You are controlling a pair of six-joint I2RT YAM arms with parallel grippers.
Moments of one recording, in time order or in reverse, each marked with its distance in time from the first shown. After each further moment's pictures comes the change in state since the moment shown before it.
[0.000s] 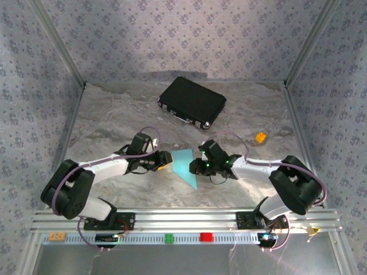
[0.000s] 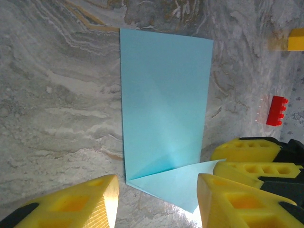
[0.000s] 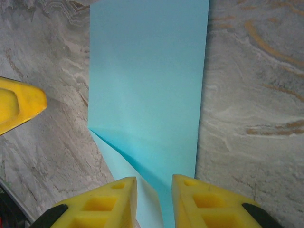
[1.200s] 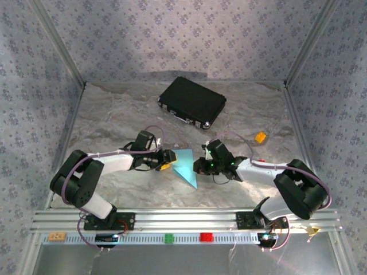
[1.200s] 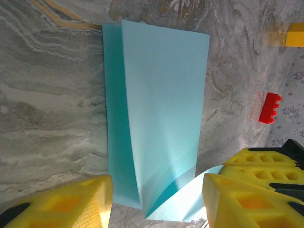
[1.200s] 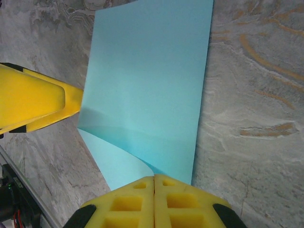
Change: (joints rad) left arm 0.000 0.120 0.053 0.049 0.081 -0.032; right arm -0.047 -0.056 -0.067 0.085 -0.055 -0.008
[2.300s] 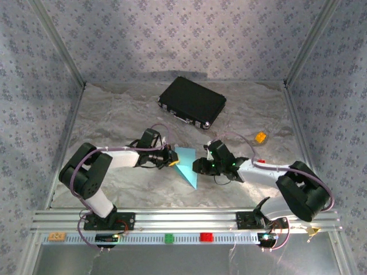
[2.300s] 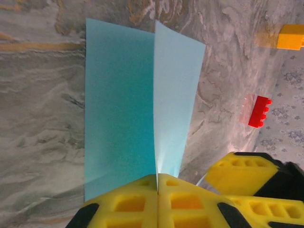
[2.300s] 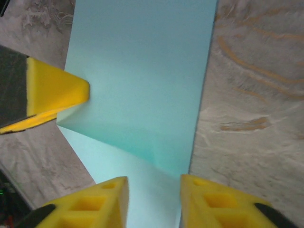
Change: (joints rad) left arm -0.034 0.099 0.055 0.080 0.011 -0.071; right arm 0.003 -0.044 -0.011 -0.046 0.059 -0.005
